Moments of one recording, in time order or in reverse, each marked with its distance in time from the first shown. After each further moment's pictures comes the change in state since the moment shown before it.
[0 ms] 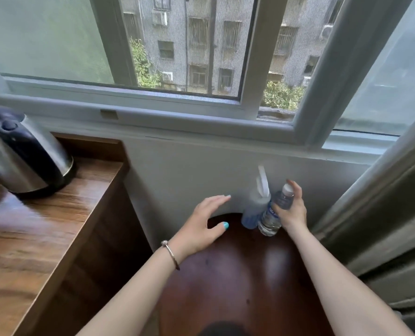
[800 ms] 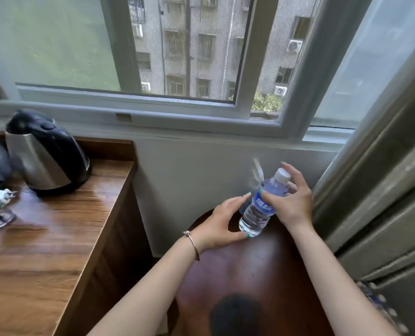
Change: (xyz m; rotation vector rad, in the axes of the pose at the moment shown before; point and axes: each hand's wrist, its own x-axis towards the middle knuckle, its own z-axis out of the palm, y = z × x) left_hand -0.052 0.029 -0.007 0.075 -0.245 0.179; right_hand -0.133 -0.100 -0.031 0.206 0.182 -0.213
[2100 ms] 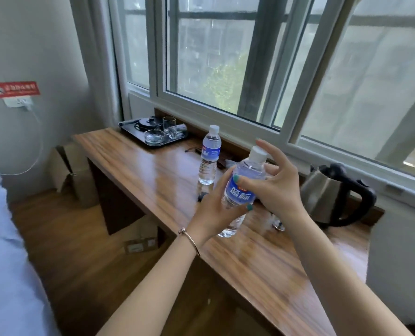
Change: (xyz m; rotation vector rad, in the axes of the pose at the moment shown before) left_hand -0.480 -0.086 -0.335 -0.143 1.002 -0.228; right_hand -0.343 -0.396 0.398 0.396 -0.856 -0.446
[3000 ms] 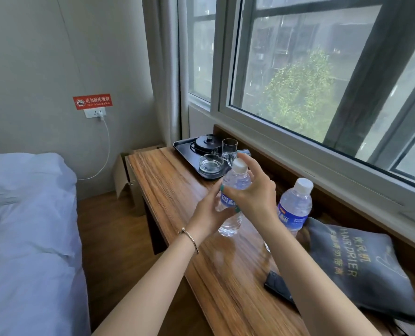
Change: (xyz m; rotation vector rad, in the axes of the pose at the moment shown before) left_hand 0.173 -0.146 -0.189 0.054 0.263 -0.260; right_hand 0.204 0.074 0.241 -0.106 -0.168 -0.024
